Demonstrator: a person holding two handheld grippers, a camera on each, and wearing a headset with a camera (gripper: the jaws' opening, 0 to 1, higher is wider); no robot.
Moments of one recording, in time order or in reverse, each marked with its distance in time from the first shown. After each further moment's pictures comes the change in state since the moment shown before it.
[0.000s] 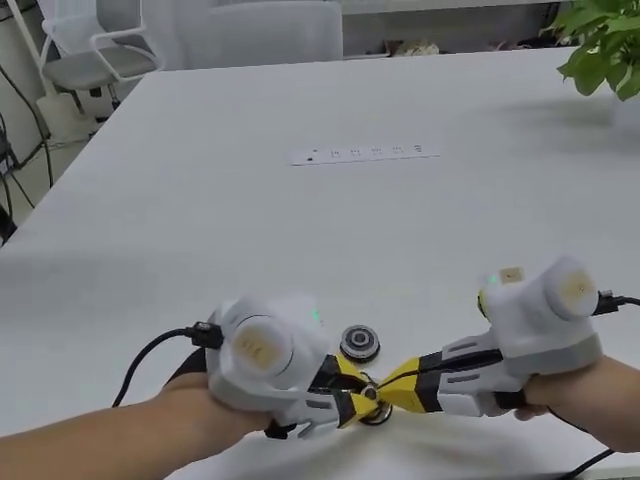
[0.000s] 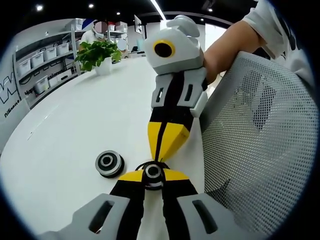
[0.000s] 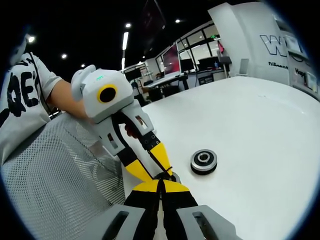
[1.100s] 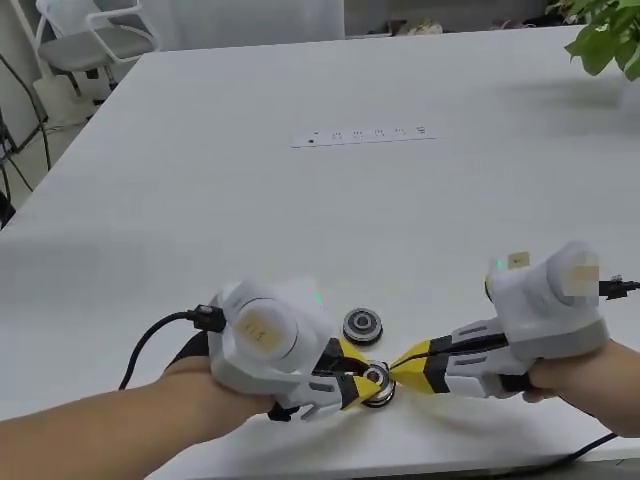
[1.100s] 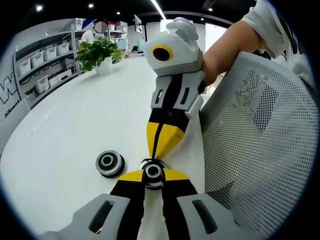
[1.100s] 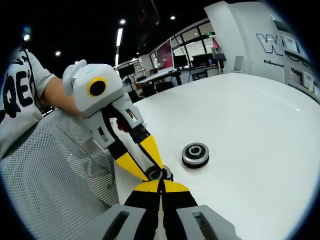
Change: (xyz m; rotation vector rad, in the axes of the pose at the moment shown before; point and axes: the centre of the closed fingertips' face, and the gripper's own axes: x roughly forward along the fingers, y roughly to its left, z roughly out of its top) left arm 0.000 0.001 0.000 -0.002 0.005 0.006; right arm 0.001 -0.009 -0.008 0.005 0.035 -0.050
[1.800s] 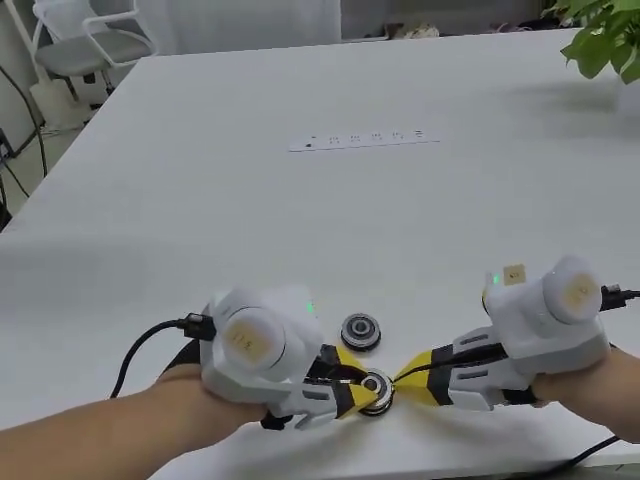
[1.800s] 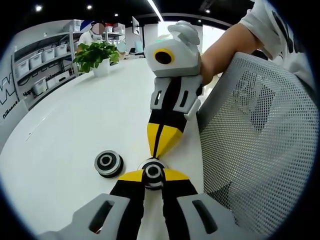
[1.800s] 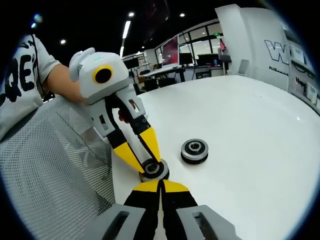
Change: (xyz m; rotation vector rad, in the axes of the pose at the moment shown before) left arm -0.001 -0.002 -0.001 0.004 -0.019 -0.021; right arm -0.002 -0.006 -0.008 -0.059 0.035 -0.019
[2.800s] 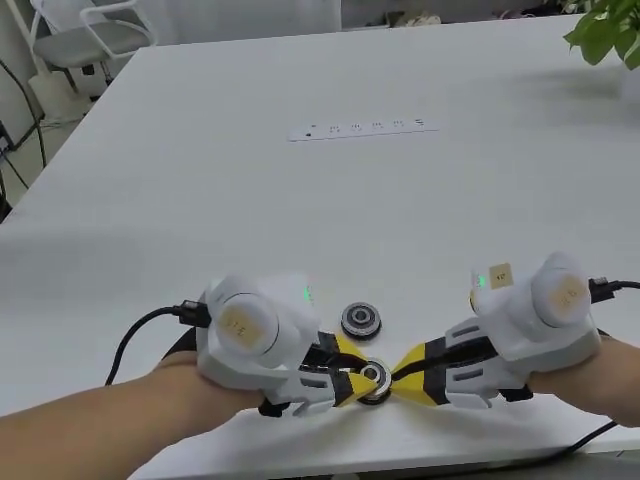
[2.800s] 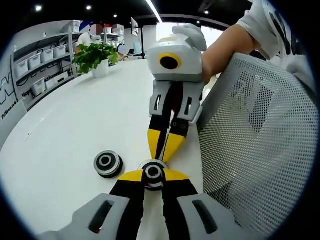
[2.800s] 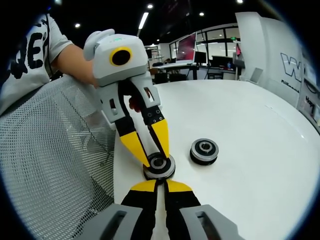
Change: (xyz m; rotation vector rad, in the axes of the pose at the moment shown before) left arm 0.000 -0.001 0.000 0.004 -0.013 -0.016; right arm 0.008 0.008 -0.010 -0.163 0.069 0.027
